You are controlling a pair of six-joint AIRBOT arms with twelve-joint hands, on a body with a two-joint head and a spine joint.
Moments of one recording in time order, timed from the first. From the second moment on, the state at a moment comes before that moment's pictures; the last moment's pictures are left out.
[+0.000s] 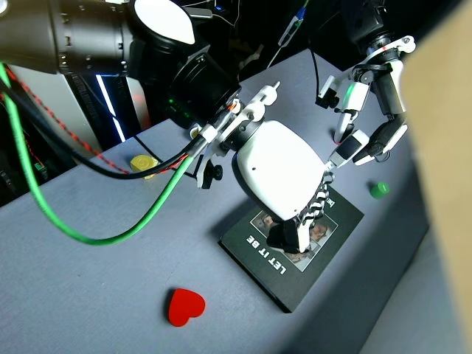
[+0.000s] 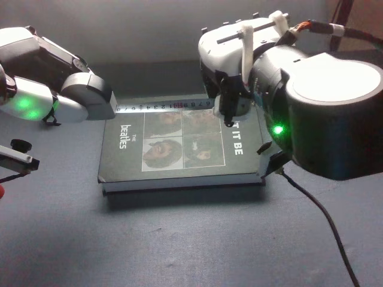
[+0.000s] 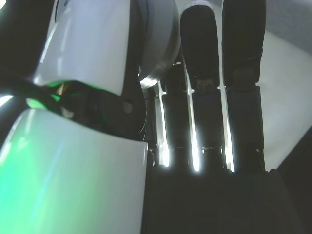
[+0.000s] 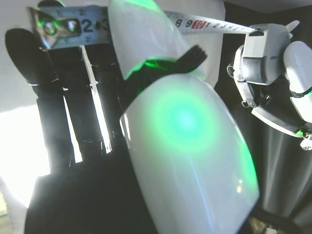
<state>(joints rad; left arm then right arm) 0.57 -0.80 1.13 -0.48 -0.22 0.52 -0.09 -1.41 0.97 -1.45 -0.98 0.54</state>
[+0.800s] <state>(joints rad) 0.57 -0.80 1.13 -0.49 -0.23 0.50 -0.08 -1.25 0.93 -1.48 -0.86 0.52</state>
